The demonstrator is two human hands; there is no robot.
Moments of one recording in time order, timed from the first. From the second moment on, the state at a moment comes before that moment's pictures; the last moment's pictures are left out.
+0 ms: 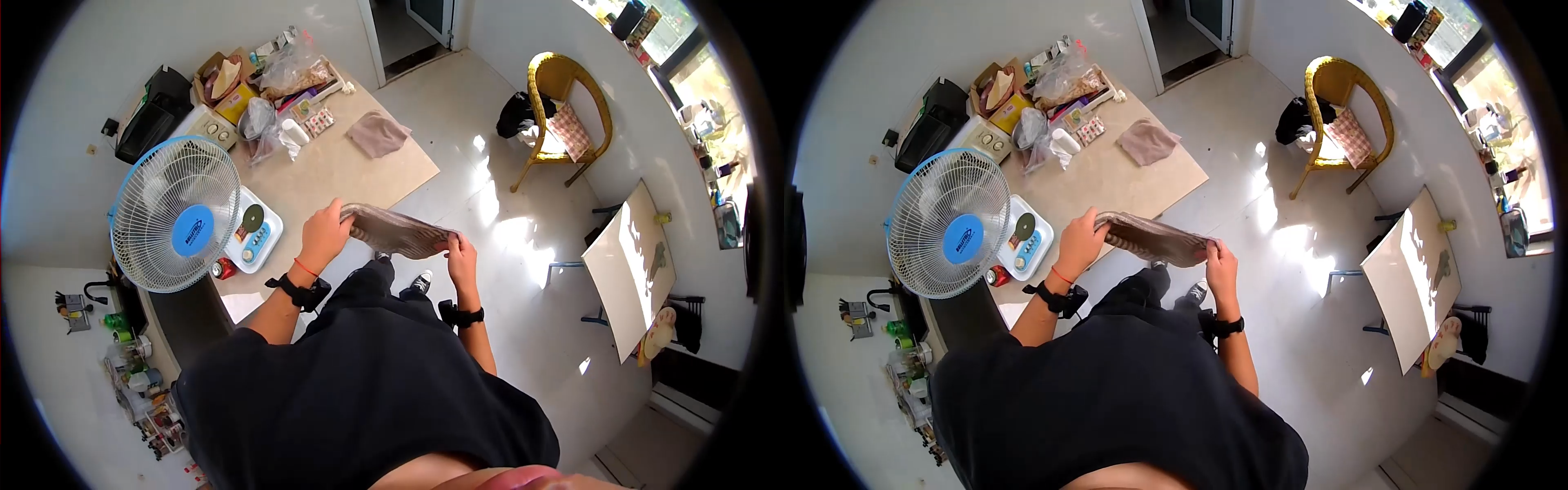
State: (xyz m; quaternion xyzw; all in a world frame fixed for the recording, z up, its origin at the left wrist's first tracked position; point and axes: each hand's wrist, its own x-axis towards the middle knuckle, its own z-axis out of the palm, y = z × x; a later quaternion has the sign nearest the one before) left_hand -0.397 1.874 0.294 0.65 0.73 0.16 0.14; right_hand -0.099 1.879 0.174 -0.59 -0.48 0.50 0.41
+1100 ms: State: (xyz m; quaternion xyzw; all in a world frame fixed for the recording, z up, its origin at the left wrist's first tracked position) left_hand -0.544 1.850 0.090 0.41 0.80 0.22 0.37; right_hand -0.279 2.032 0.064 -0.47 -0.73 0.50 -0.01
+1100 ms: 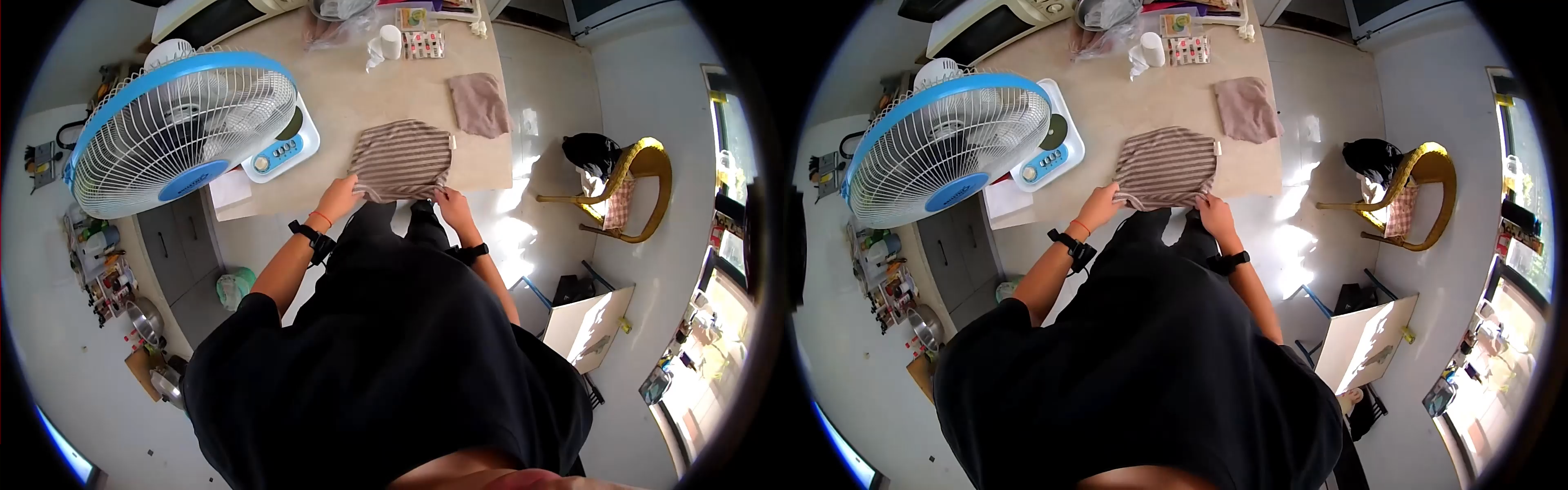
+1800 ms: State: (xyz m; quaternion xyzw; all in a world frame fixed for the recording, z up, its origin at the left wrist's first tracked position) left_hand -0.520 1.944 0.001 0.39 0.85 0.22 0.27; right_hand -0.378 2.069 -0.008 -0.39 -0.83 0.40 0.02
